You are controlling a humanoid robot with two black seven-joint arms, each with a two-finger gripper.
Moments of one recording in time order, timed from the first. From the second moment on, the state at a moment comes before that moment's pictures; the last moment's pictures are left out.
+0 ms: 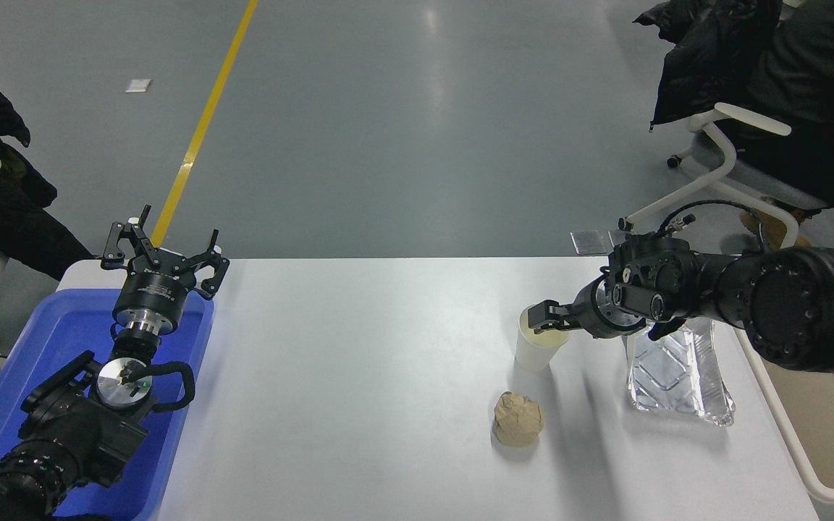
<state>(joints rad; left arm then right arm) -0.66 0.17 -0.94 -0.29 -0.25 -0.69 -0.31 1.31 0.00 -1.27 0.63 -0.03 0.34 0.09</state>
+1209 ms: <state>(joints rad) -0.66 0.17 -0.94 -0.29 -0.25 -0.69 -0.31 1.56 -0.10 -1.25 0.83 -0.11 0.35 0.11</state>
